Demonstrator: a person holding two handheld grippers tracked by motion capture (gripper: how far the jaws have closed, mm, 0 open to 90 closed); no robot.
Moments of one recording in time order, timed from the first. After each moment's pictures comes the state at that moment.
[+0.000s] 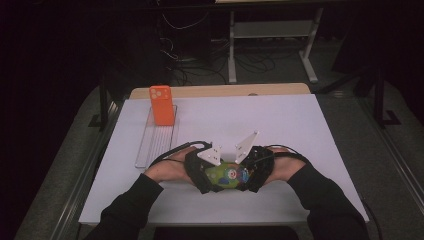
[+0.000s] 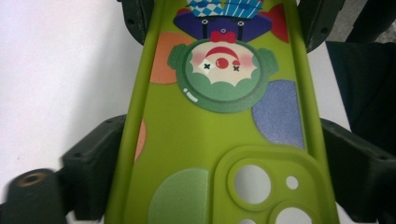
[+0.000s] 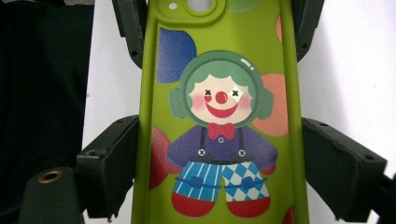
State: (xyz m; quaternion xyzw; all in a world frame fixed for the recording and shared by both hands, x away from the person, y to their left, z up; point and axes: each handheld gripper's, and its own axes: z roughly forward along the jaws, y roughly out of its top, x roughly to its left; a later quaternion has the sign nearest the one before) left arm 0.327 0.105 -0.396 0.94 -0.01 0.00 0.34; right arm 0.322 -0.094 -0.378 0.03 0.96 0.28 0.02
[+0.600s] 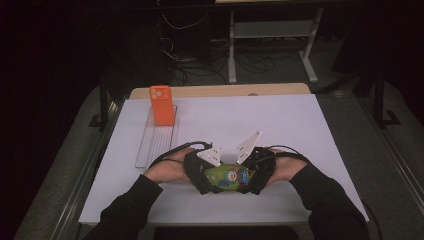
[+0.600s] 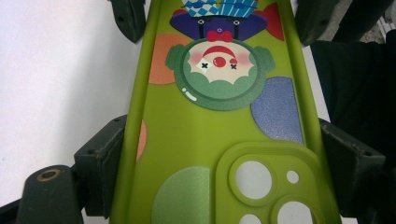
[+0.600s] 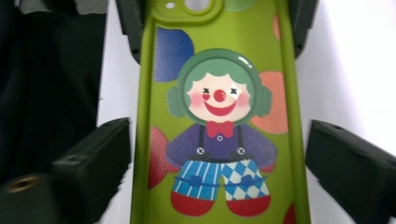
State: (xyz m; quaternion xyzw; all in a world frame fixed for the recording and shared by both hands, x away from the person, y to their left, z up) left arm 0.325 0.105 -0.392 0.94 -0.01 -0.02 0.34; right arm 0.320 -0.097 -0.380 0.04 0.95 0.30 0.00
